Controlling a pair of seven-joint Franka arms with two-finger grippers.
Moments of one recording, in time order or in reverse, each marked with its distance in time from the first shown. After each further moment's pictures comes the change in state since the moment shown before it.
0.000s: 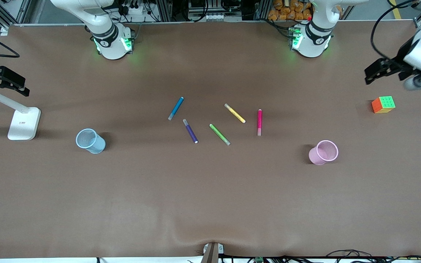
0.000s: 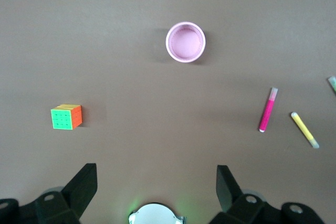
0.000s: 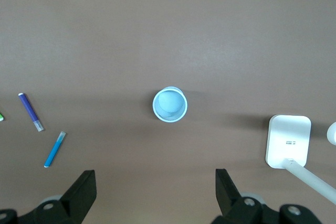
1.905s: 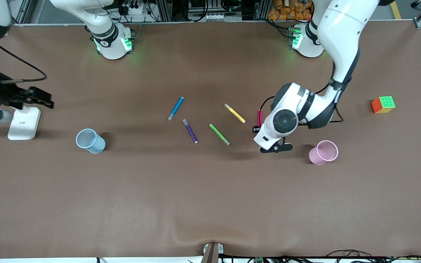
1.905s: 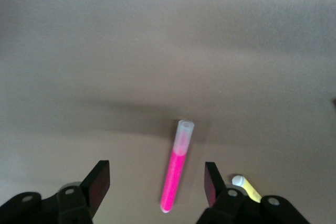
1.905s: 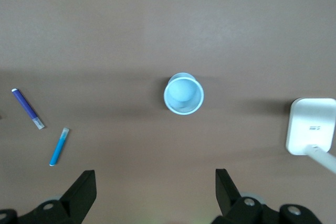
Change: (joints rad) left arm -0.254 0.652 -0.148 -0.122 -0.005 0.576 -0.429; right arm 0.074 0.109 0.012 -0.008 0.002 -0.007 0.142
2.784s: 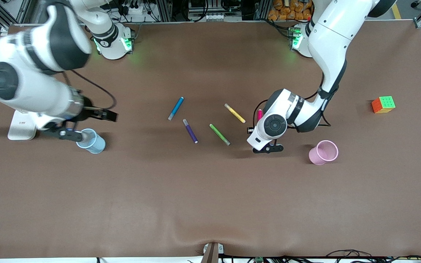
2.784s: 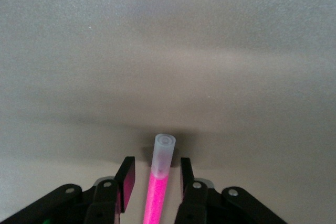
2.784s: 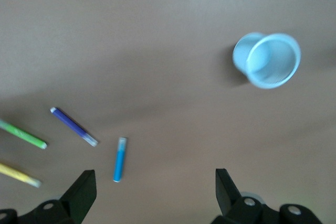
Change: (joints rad) left arm -0.020 0.070 0.001 0.000 0.000 0.055 0.000; right arm 0.237 0.100 0.006 -0.123 0.106 0.163 0.526
